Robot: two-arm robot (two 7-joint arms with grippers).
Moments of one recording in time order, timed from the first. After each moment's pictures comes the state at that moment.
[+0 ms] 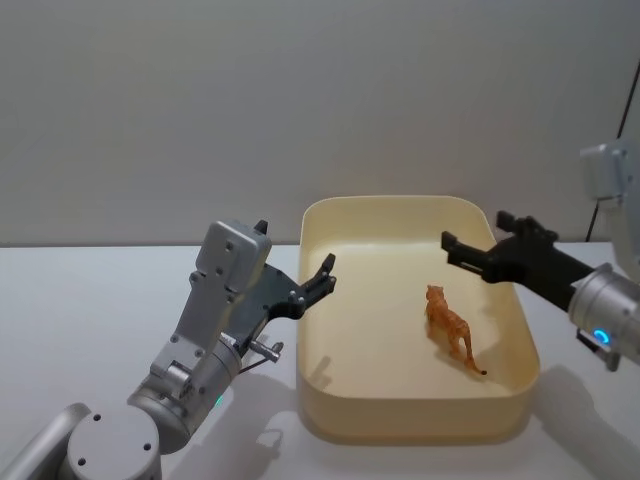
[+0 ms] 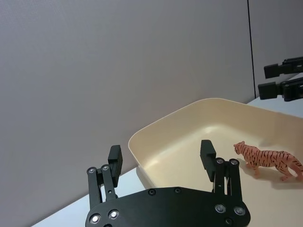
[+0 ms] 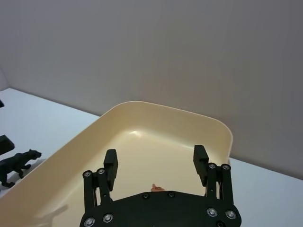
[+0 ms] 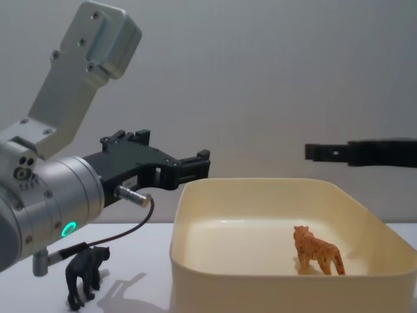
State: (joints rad) left arm -0.24 0.38 0.45 -1.63 -0.20 0.01 -0.01; right arm 0.32 0.28 -0.22 -1.54 0.34 0.34 0.34
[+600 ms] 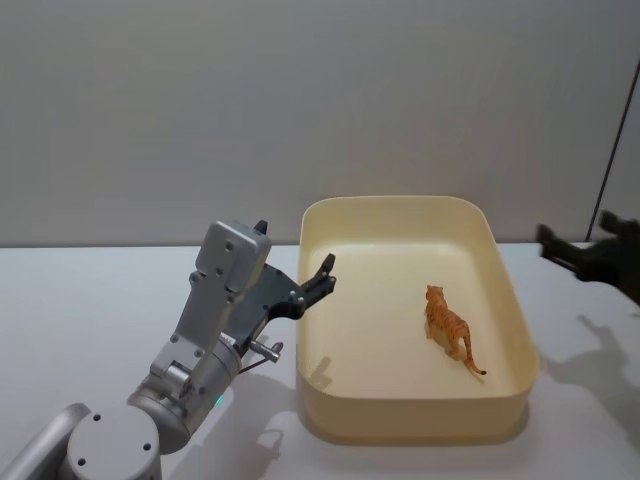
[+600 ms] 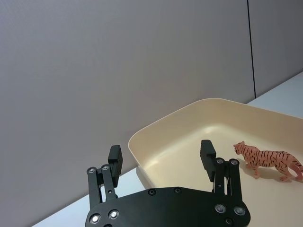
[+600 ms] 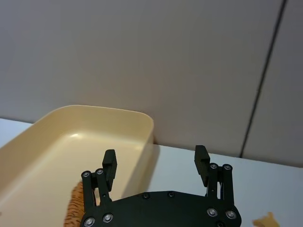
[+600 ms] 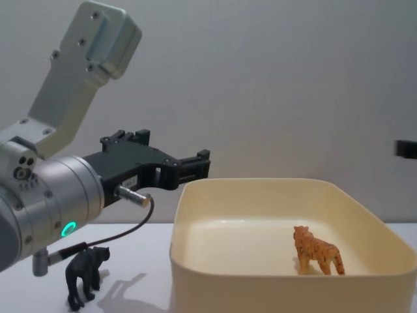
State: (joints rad) left arm -0.24 0.38 0.45 -1.63 -0.20 0.01 -0.01; right arm 0.21 0.38 -0.11 -1.61 0.42 0.29 0.21
